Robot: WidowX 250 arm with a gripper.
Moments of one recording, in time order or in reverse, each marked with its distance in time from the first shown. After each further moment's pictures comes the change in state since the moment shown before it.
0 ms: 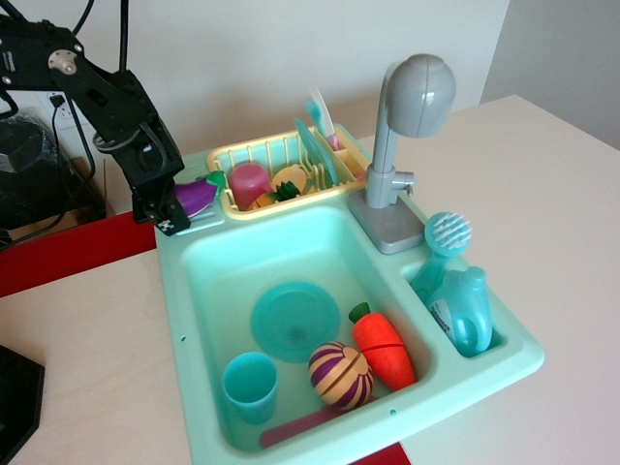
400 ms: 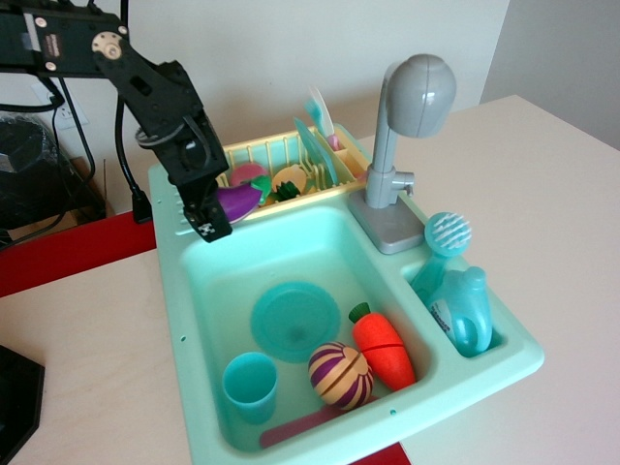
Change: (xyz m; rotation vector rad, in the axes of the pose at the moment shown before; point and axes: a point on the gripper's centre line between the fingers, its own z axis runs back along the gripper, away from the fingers) arm 0.038 -0.039 0.000 -0.101 -0.005 -0.073
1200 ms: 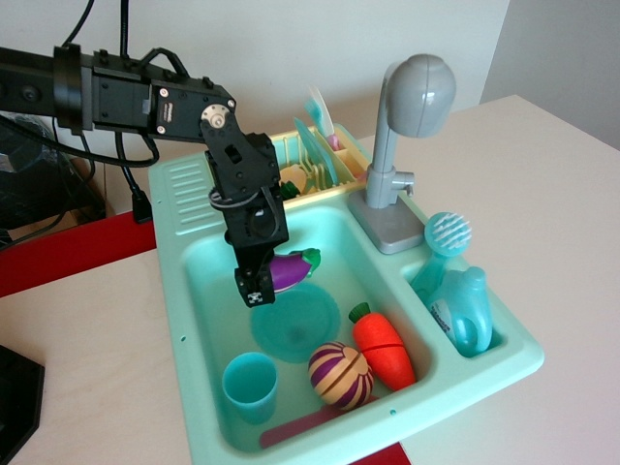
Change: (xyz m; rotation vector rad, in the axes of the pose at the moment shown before) arm 0.011 -0.055 -0.042 -0.127 0.149 -0.153
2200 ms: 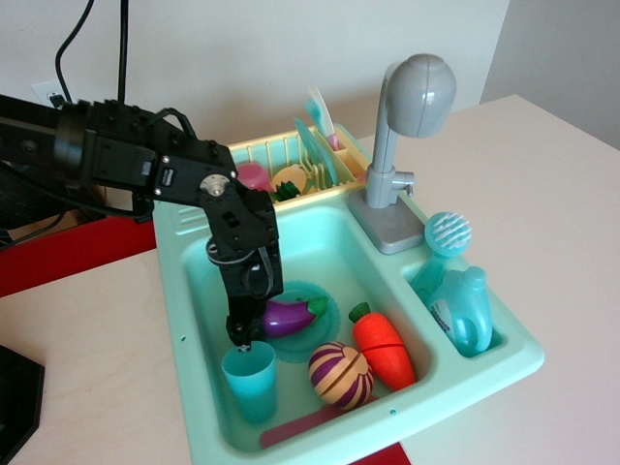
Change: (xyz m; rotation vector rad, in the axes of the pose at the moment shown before) arm -0.016 -0.013 -0.024 0.041 0.027 -0.023
